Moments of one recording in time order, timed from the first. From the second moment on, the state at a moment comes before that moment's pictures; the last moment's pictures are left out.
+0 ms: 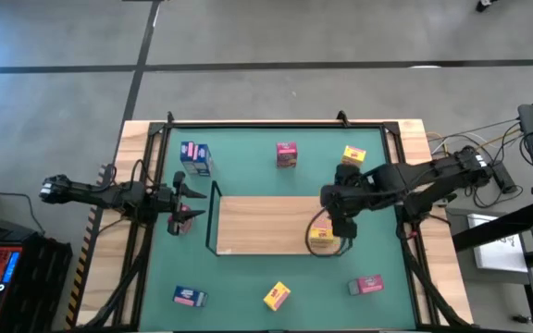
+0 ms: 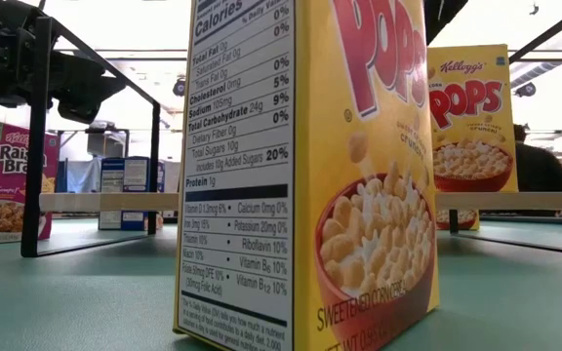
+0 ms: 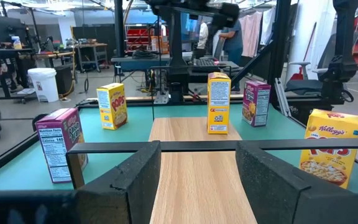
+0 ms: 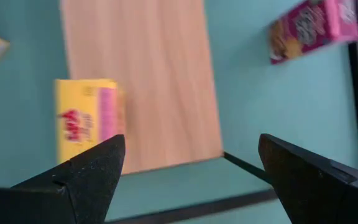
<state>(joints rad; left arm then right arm) -0.17 0.10 0.01 0.12 -0.15 0.01 0.24 1.45 1.54 -1.33 0.25 0.31</state>
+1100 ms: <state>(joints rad) -0.17 0.10 0.01 0.12 -0.15 0.01 -0.34 1.28 1.29 -1.43 0.16 0.18</state>
